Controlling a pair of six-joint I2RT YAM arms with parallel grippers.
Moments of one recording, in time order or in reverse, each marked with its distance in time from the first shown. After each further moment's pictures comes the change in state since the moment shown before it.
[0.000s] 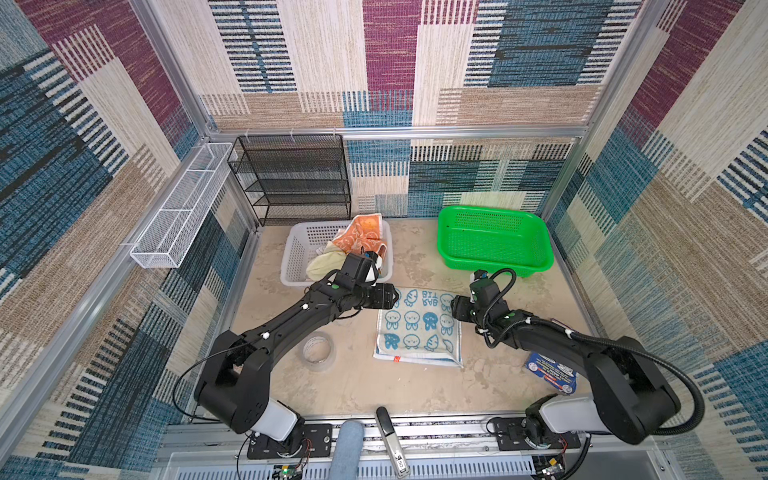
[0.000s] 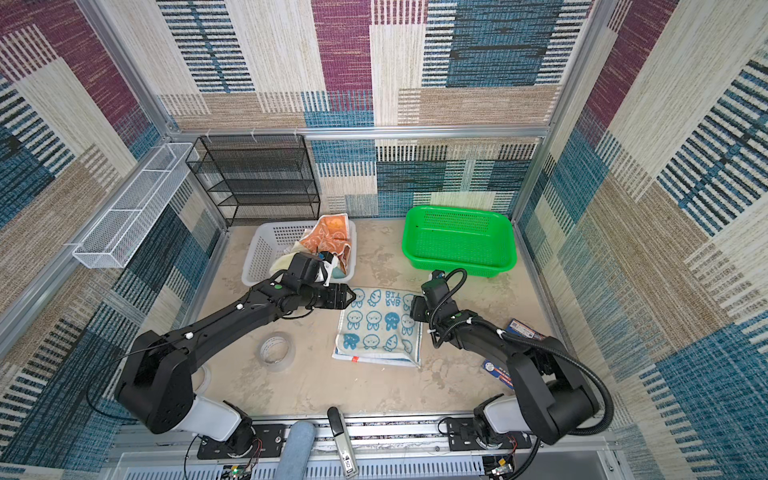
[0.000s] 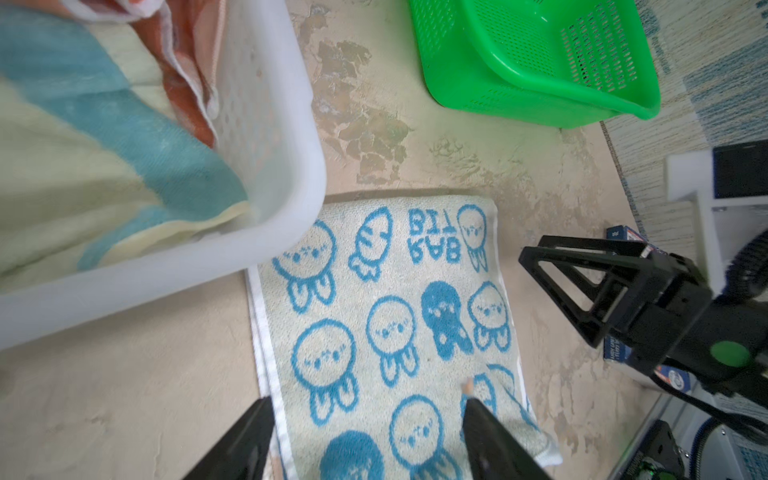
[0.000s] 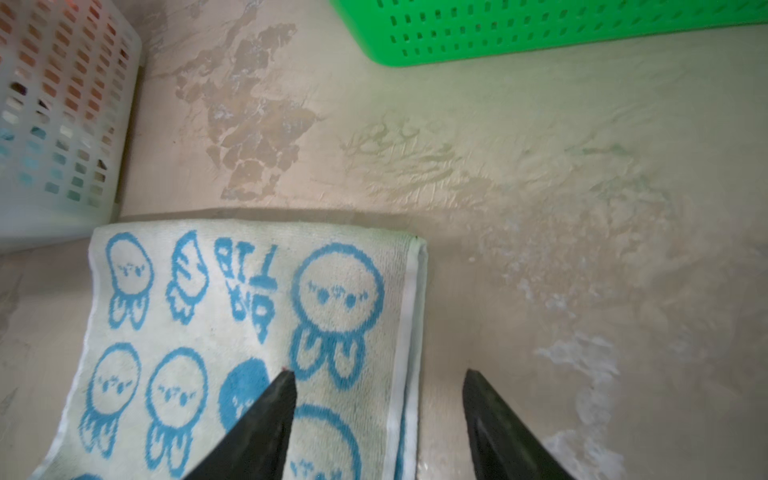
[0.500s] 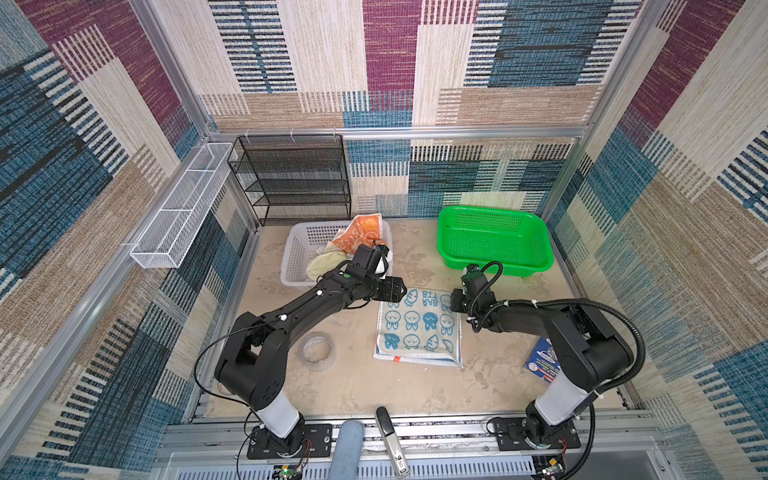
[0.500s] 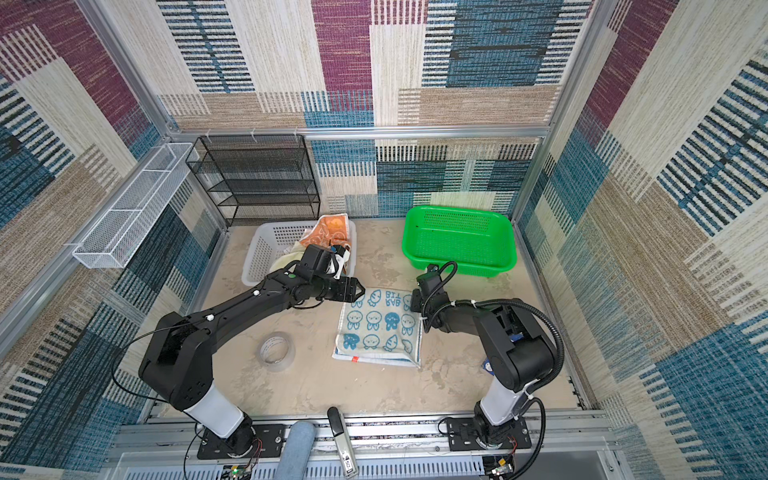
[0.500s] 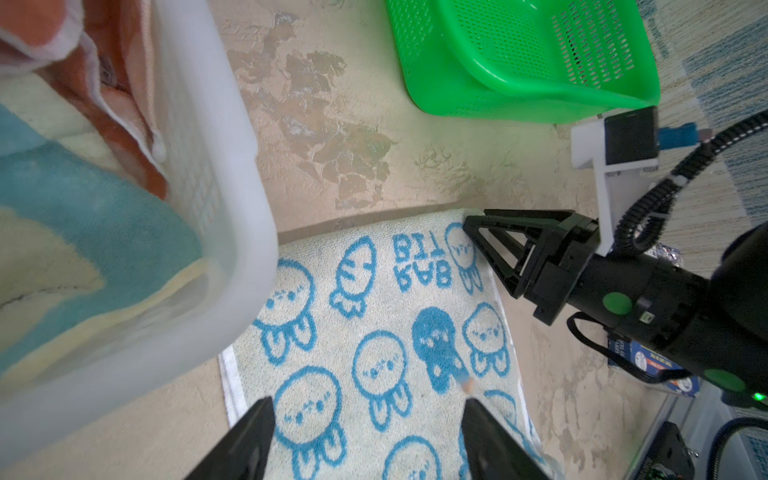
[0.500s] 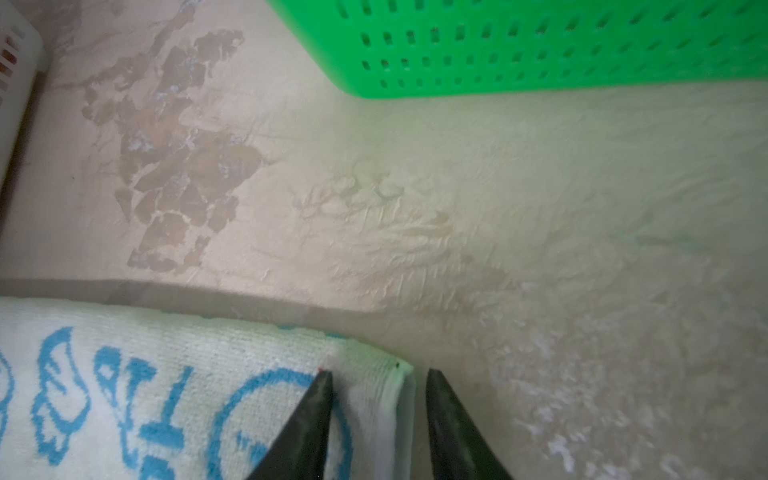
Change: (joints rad) left arm -0.018 0.123 0.128 -0.013 0.015 0.051; right arm -0.043 0.257 0.076 0.182 0.022 -0.050
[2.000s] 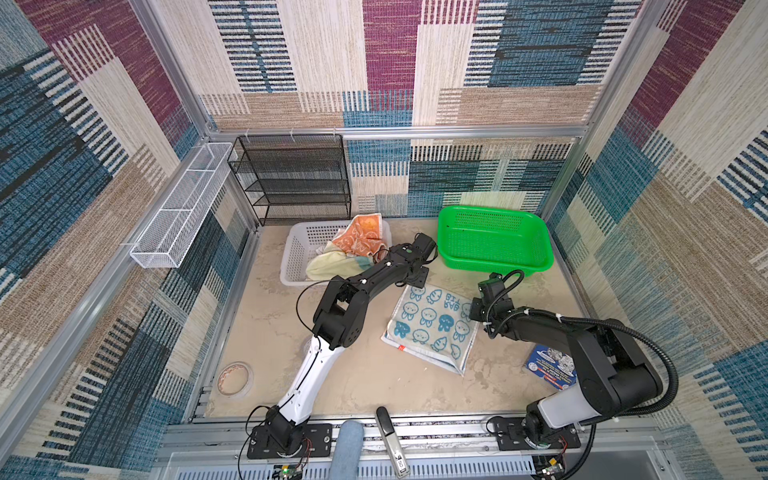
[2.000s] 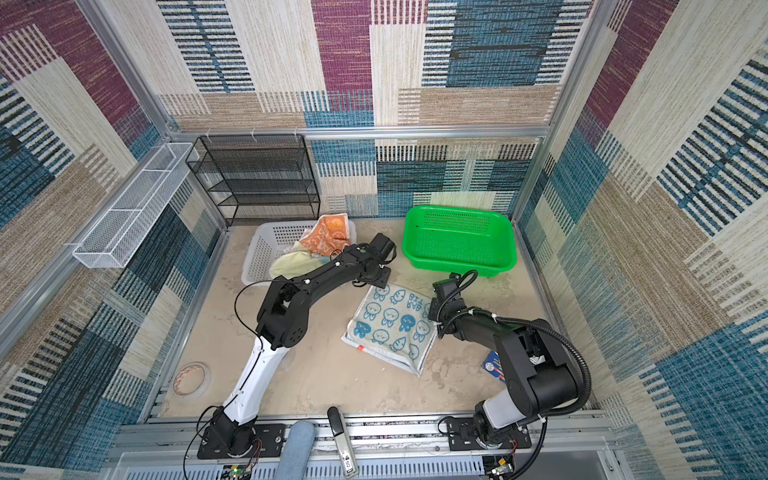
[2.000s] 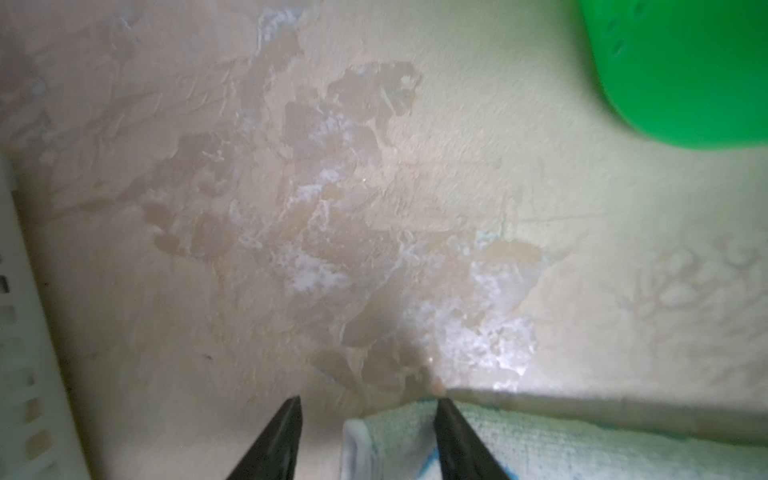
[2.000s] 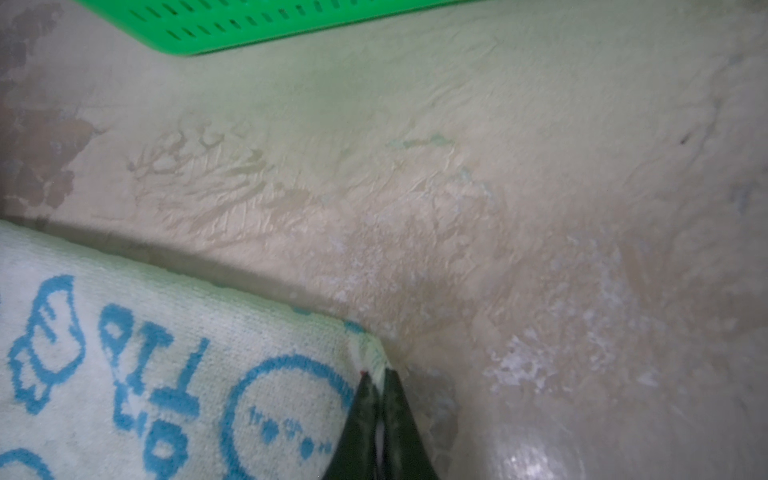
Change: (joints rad) left arm -0.127 0.776 0.887 -0.391 -0.443 0.079; right arm -0.089 -0.193 -0.100 -0.210 0.071 0.034
